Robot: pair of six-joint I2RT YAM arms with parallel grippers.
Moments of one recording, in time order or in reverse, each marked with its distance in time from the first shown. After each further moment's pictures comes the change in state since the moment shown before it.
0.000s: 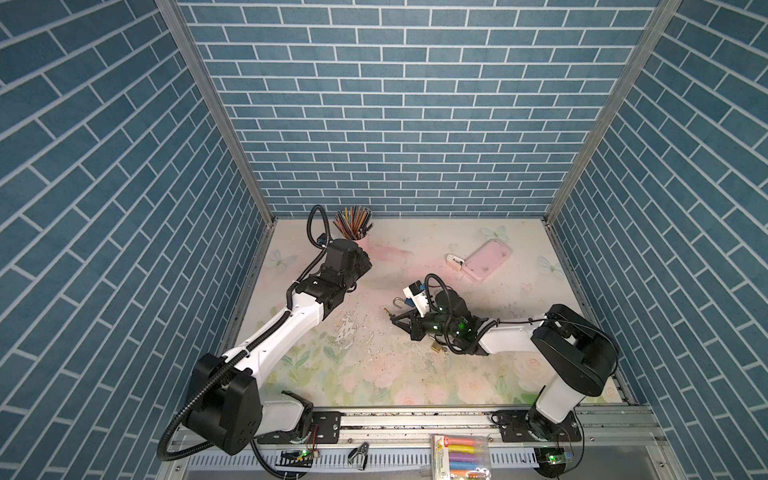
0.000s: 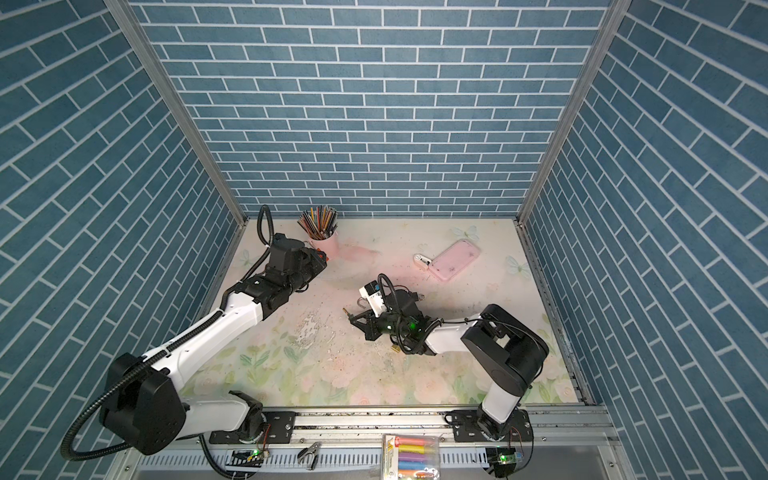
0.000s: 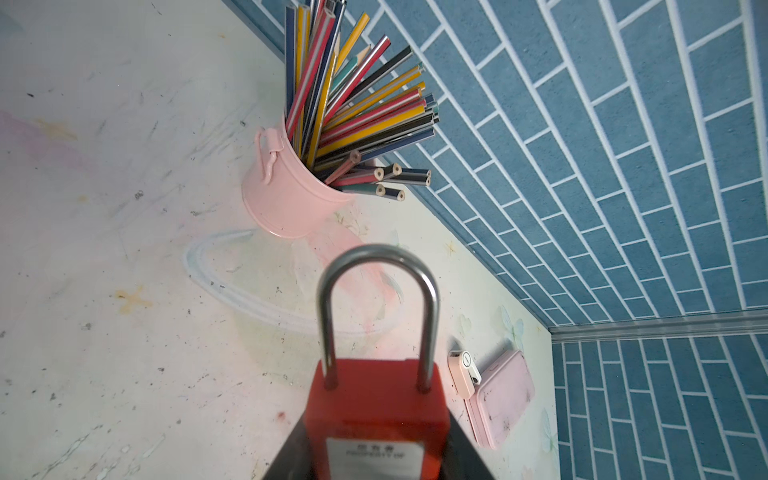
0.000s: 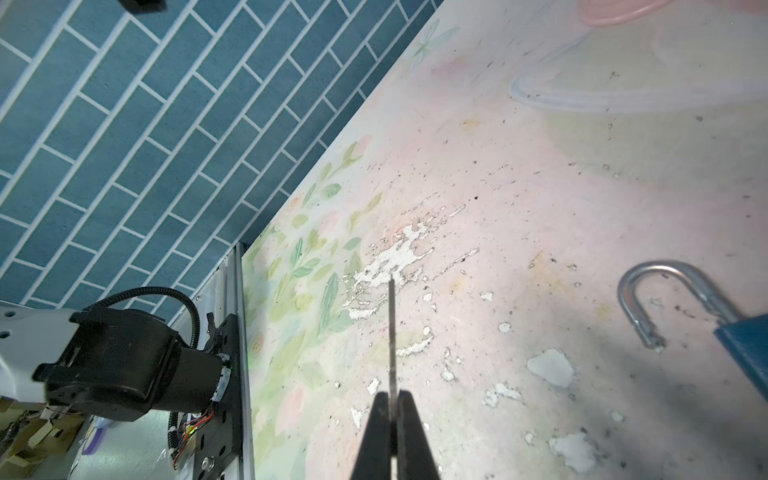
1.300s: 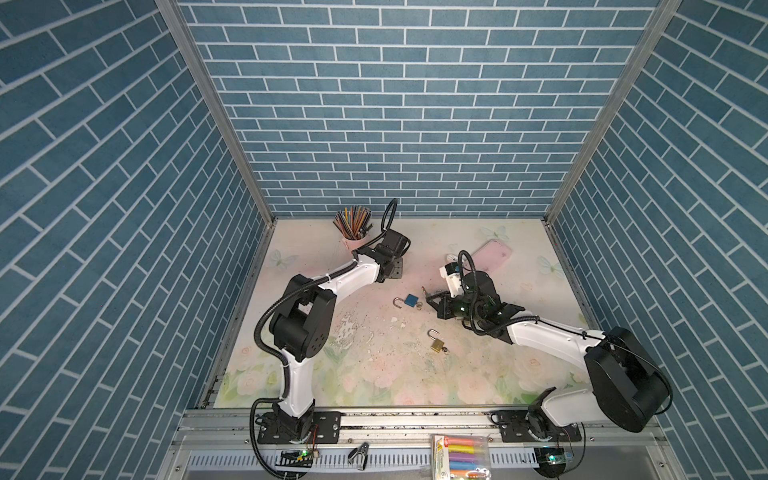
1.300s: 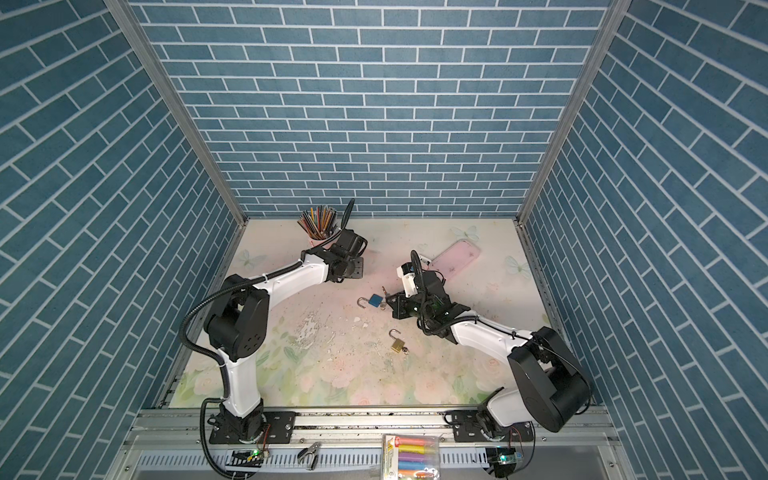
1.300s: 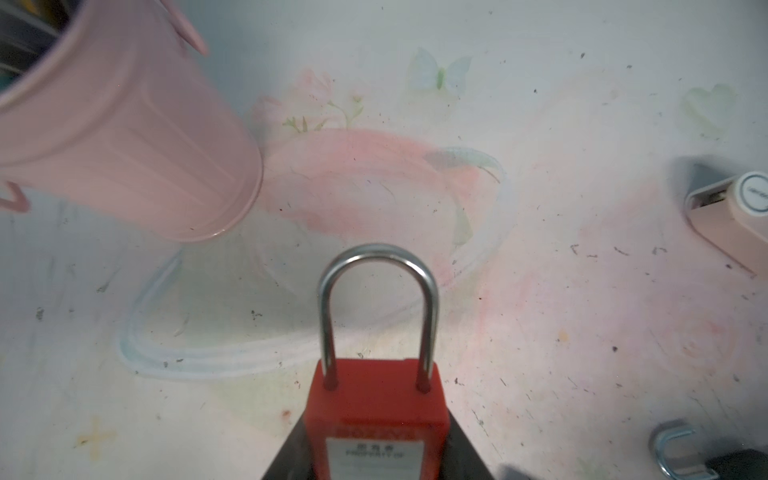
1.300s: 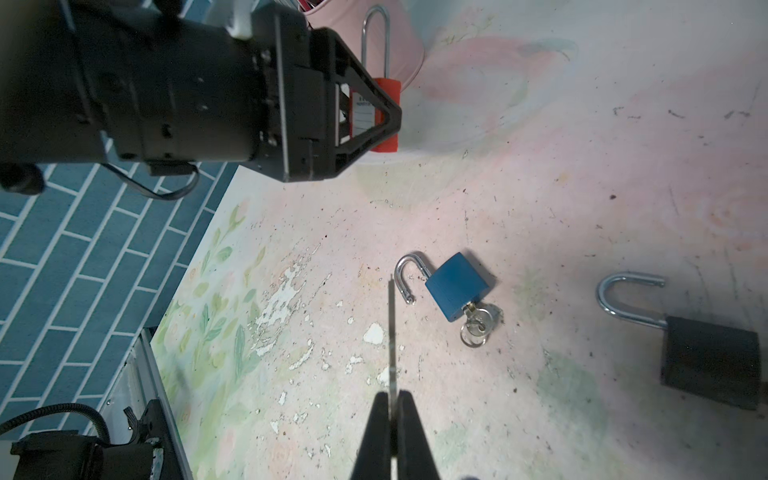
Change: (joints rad) left arm -0.126 0.666 0.485 -0.272 -0.068 0.549; right arm -0.215 -0.234 0.039 -0.452 0.134 0.002
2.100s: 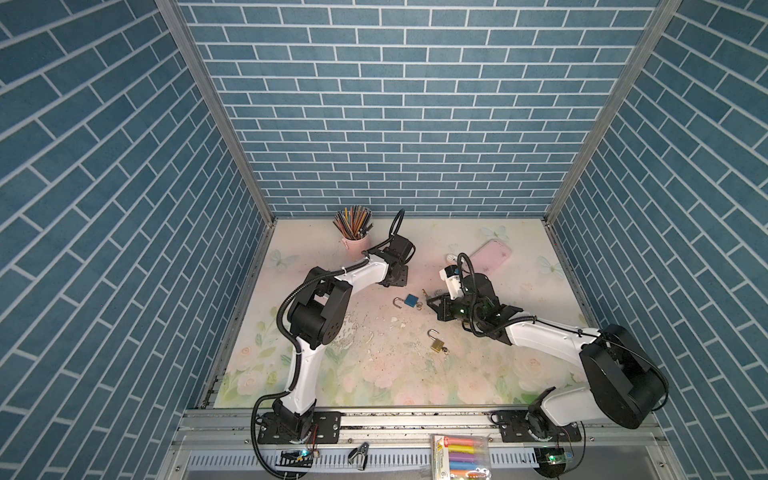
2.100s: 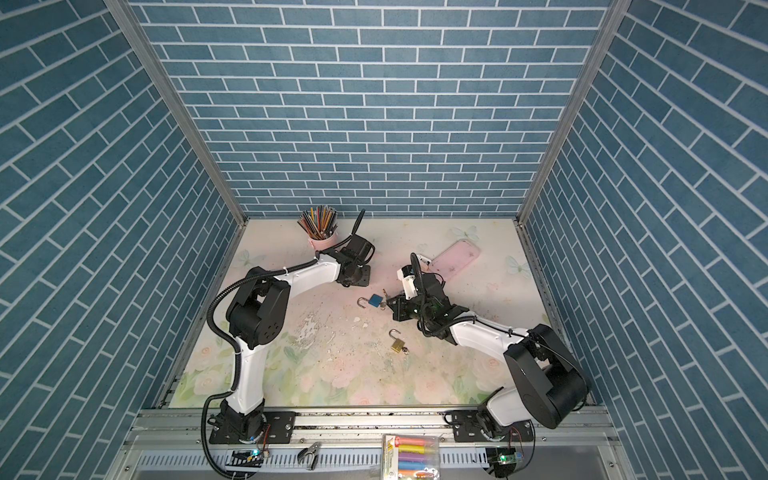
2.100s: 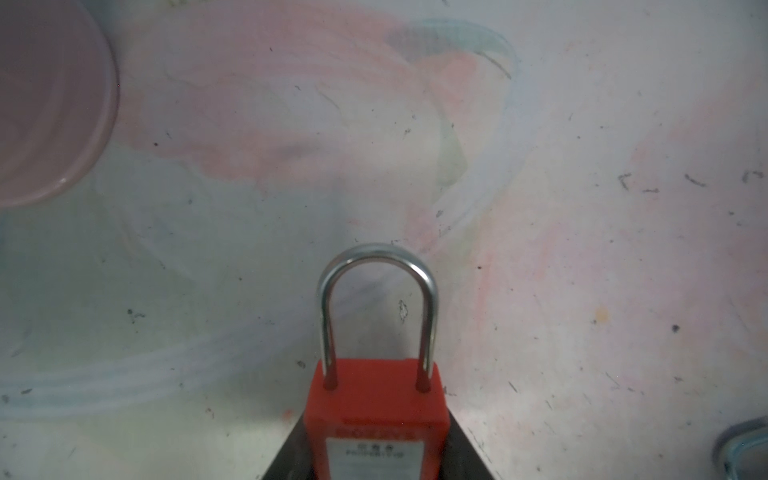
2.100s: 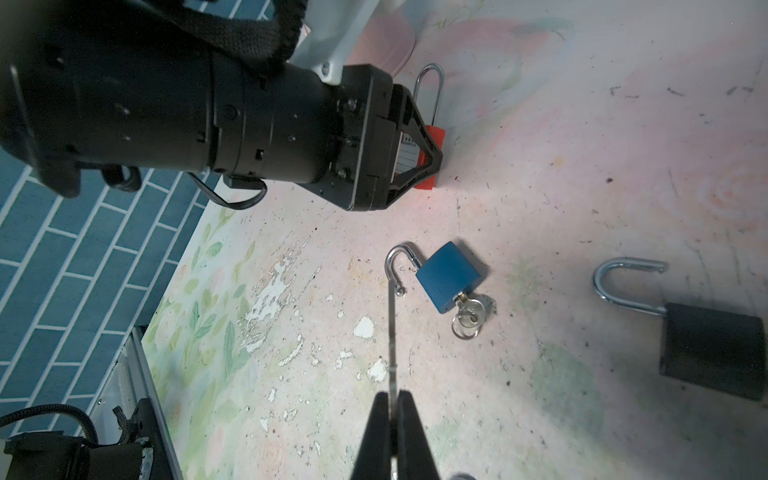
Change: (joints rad) left arm -0.004 0.137 0.076 -0.053 0.100 0.012; right arm -0.003 0.019 -0.023 0.026 0.001 0.002
